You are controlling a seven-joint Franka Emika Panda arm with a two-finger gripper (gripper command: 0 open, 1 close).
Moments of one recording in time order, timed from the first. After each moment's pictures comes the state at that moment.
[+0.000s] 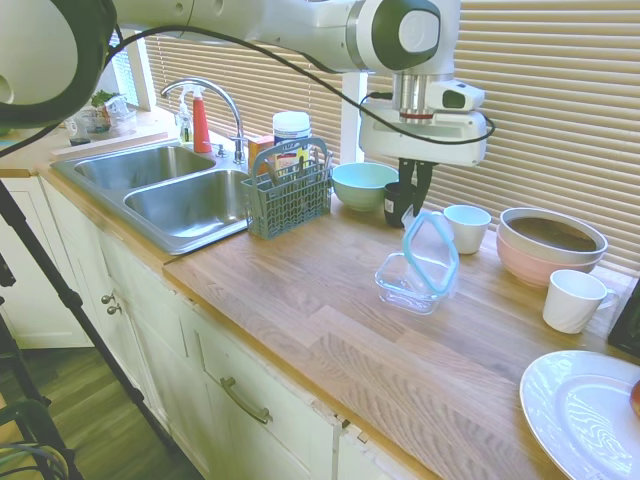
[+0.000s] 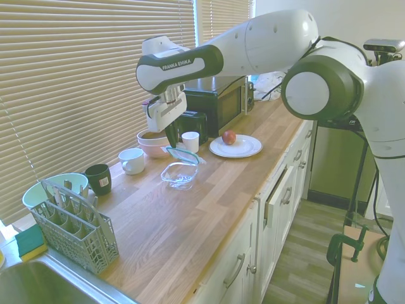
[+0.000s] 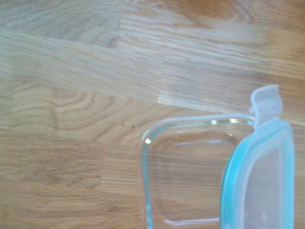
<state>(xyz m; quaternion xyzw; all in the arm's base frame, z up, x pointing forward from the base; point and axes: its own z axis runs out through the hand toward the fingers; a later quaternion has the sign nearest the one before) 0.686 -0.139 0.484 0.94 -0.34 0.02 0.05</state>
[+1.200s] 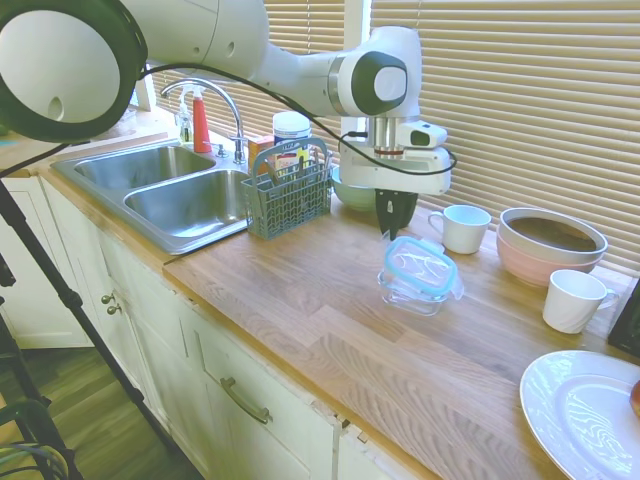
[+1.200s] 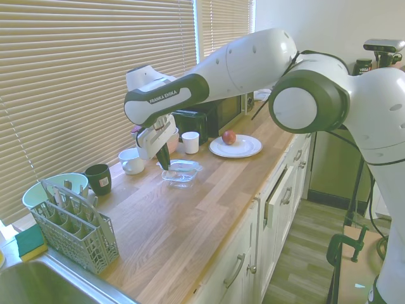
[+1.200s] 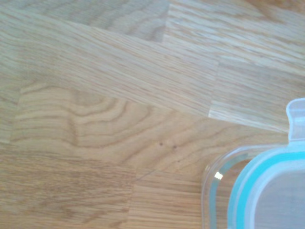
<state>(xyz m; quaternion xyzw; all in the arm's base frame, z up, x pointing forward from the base) 0.706 -0.100 0.413 0.94 -0.32 0.01 0.08</state>
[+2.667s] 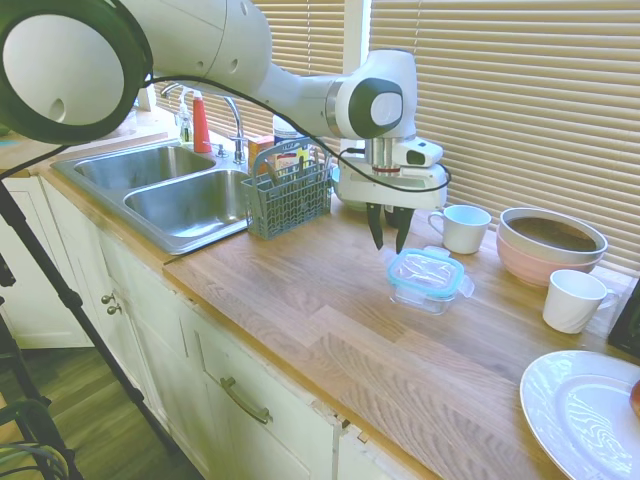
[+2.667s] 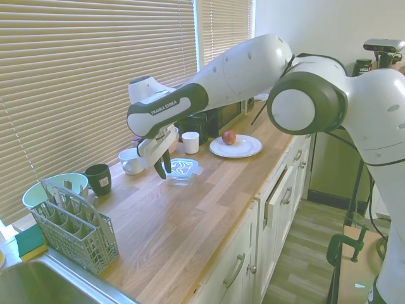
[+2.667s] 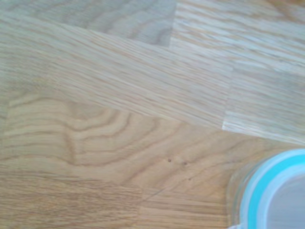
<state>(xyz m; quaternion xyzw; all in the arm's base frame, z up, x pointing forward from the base) 0.705 -0.096 0.395 0.94 -0.32 0.03 0.07</state>
